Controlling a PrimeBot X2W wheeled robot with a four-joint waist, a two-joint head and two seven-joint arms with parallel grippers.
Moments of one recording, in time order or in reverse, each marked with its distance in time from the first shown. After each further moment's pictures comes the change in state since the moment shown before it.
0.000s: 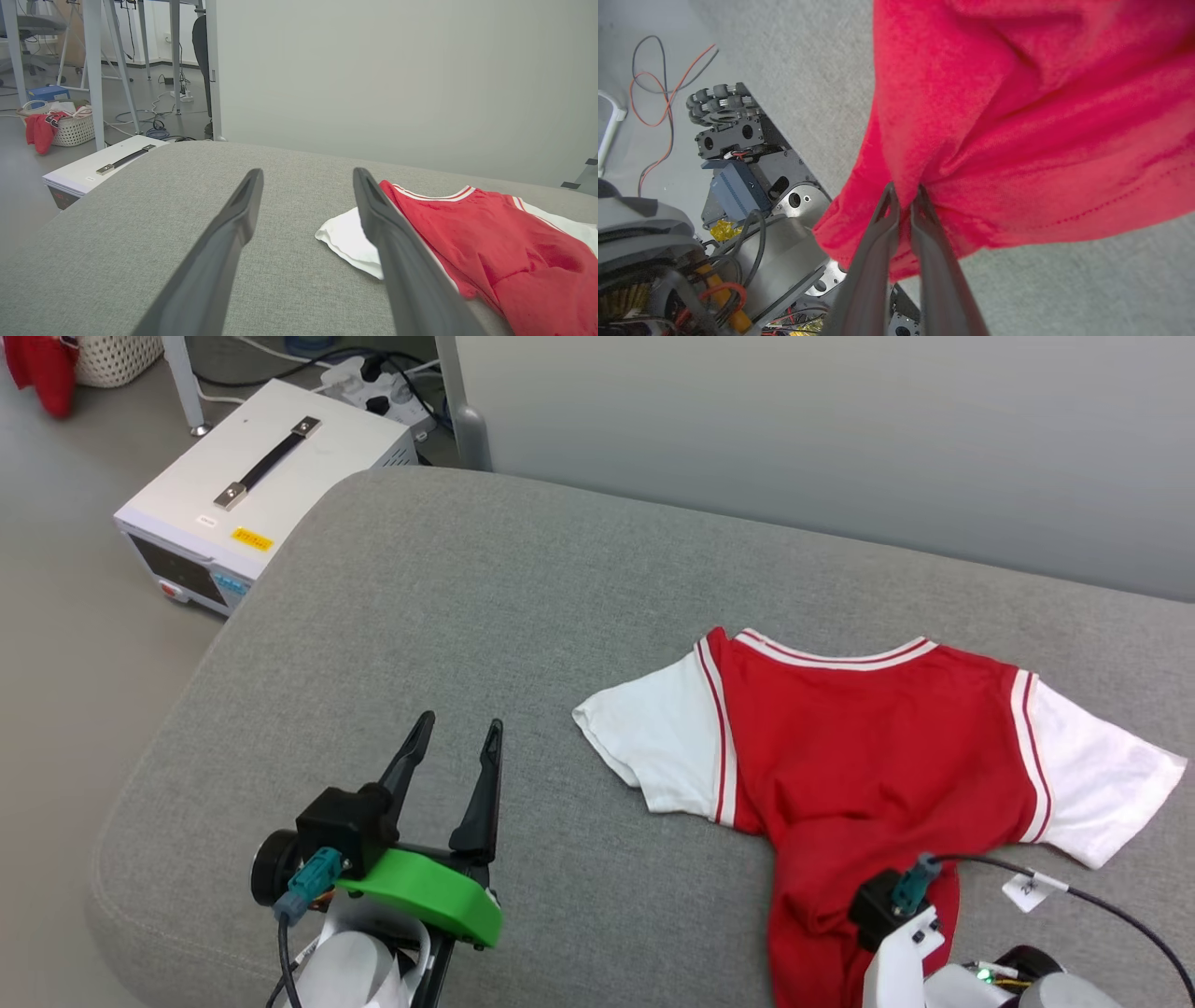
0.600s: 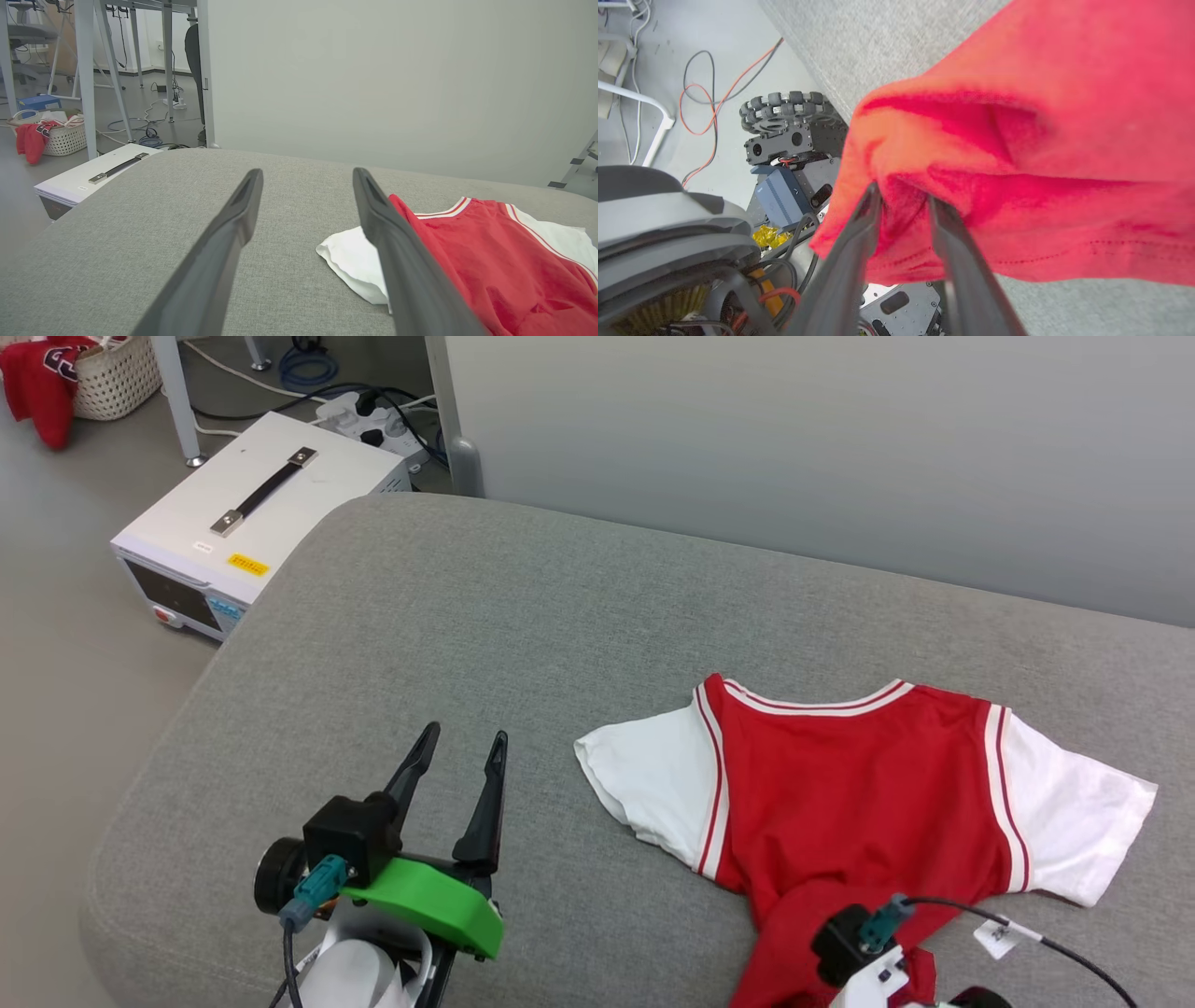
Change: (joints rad) left arm 0.011 0.010 -0.020 0.005 -0.002 0.000 0.000; right arm 0.134 0.123 -0.040 -0.069 -0.058 0.000 -0.021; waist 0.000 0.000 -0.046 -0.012
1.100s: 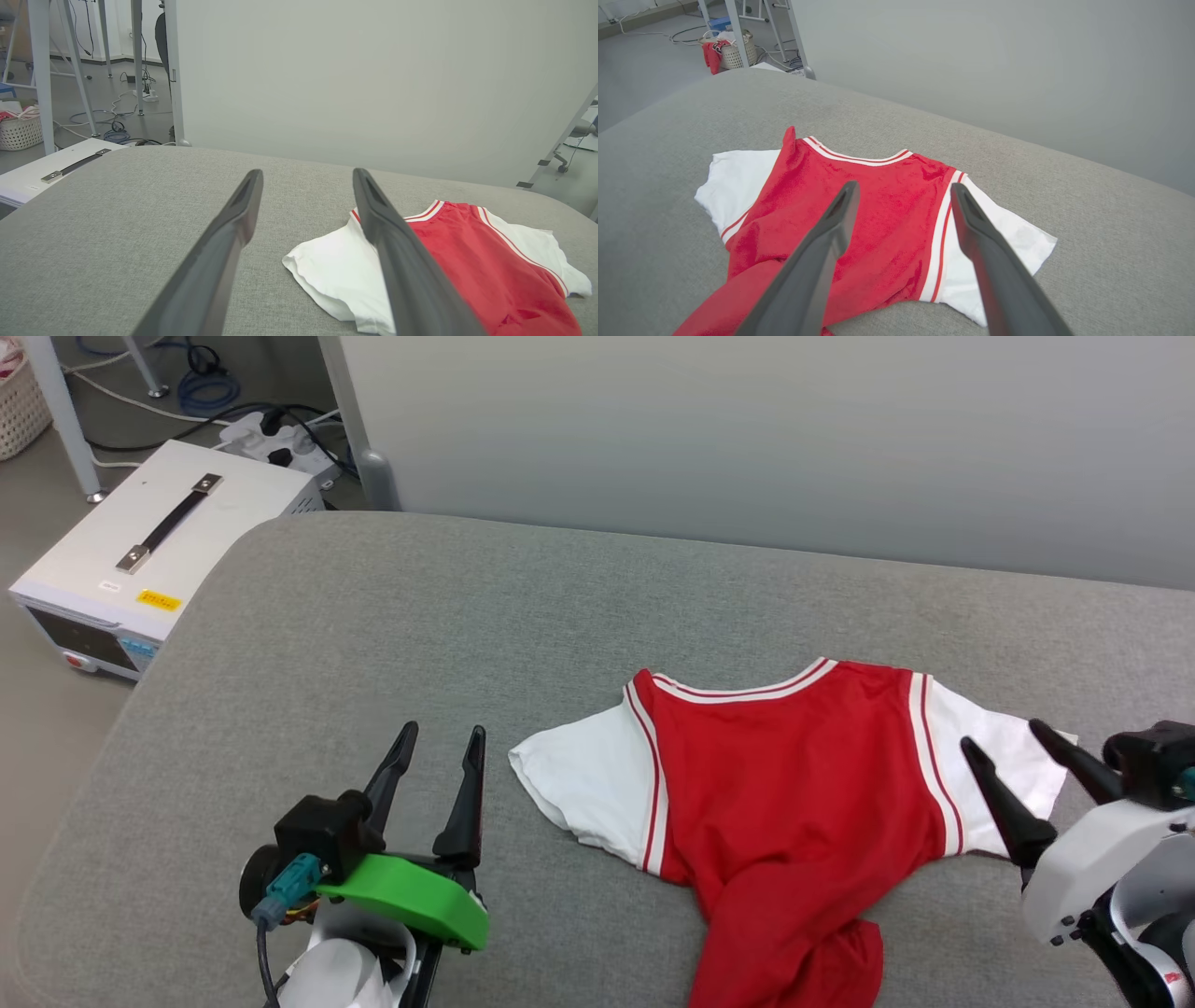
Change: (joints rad) left arm 0.005 0.003 0.026 0.000 -0.053 0.011 0.001; right arm -0.064 -0.041 -0.438 -0.076 -0.276 0.000 -0.560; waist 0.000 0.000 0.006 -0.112
